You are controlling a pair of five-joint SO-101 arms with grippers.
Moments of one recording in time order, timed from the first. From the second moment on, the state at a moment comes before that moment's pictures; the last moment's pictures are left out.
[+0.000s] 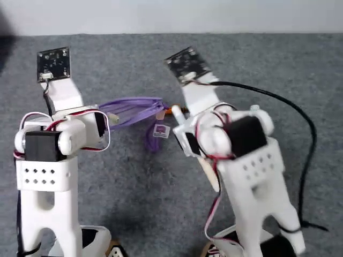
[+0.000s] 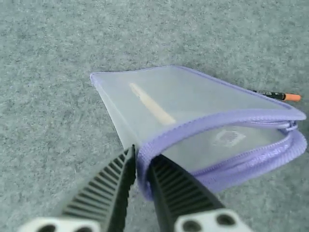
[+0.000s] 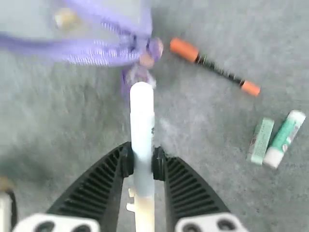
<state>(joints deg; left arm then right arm) -1.6 -32.9 12.2 88.9 17.5 -27.7 -26.1 -7.4 96.5 2.2</state>
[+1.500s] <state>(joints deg) -1.6 -32.9 12.4 88.5 18.0 -42.2 -42.9 42.2 15.0 -2.8</state>
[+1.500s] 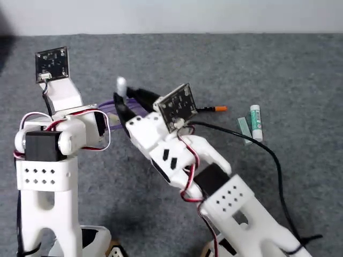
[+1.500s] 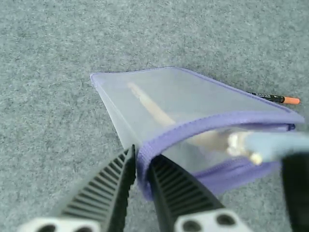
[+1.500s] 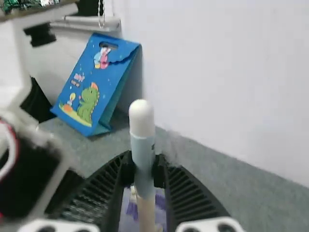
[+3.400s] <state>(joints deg) -6.9 -32.9 12.4 88.6 18.0 -3.2 18.8 -17.1 90.1 4.8</state>
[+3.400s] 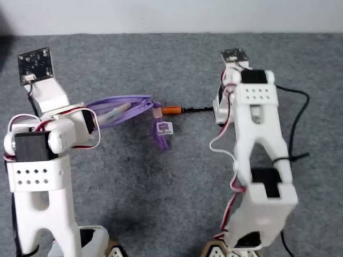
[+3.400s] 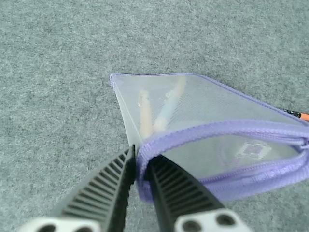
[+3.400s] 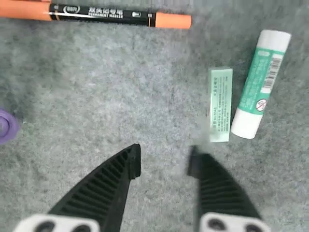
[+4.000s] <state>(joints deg) -6.9 -32.9 12.4 88.6 17.3 1.7 43.0 -42.4 97.7 9.8</state>
